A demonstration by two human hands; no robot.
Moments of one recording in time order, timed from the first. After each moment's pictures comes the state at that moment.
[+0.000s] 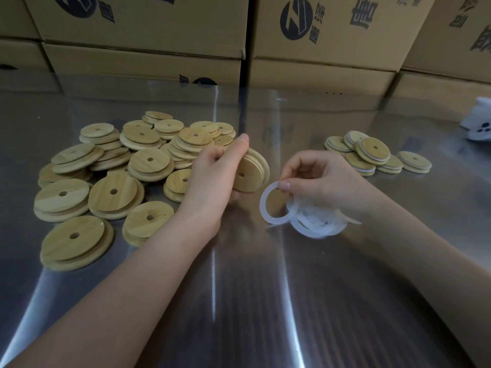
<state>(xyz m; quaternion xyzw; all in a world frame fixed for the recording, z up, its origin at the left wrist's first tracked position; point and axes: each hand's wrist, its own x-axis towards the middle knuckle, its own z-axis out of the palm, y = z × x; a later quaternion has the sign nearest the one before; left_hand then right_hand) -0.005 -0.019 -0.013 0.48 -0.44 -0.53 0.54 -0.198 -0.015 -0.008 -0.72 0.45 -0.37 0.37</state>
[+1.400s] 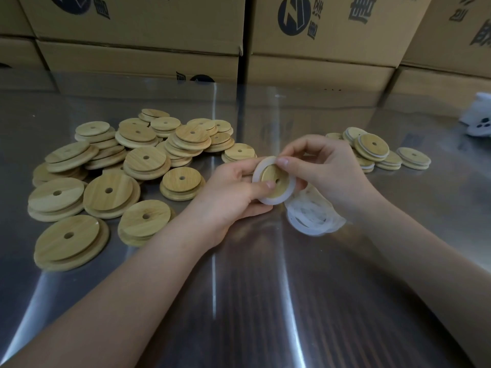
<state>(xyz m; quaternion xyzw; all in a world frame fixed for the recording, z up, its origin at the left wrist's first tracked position) -0.011 -0.013 -0.024 0.37 -0.53 -0.65 0.40 -0.187 -0.014 -0.009 -0.67 0.43 -0.50 0.33</state>
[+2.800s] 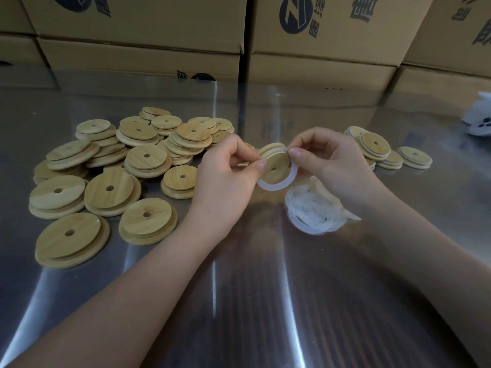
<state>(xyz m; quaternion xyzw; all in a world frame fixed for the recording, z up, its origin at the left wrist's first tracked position) -0.011 -0.010 -0.023 0.41 -0.62 -0.39 0.55 -0.193 -0.018 -0.006 -0.68 0.45 -0.50 0.31</state>
